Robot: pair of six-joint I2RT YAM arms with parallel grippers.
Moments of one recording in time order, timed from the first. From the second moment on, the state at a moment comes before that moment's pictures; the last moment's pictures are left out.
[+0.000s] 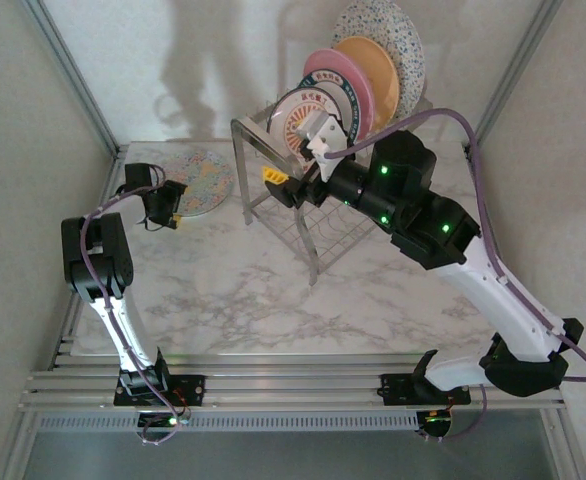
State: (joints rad) left arm 0.19 2.00 1.31 -0.26 0.36 -1.14; right arm 0.93 1.34 1.81 -0.47 -0.02 -0.30
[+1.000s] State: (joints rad) left arm -0.08 1.37 1.36 -0.13 0.03 -1.08; right arm 0.06 1.57 2.10 -0.41 -0.14 0.01
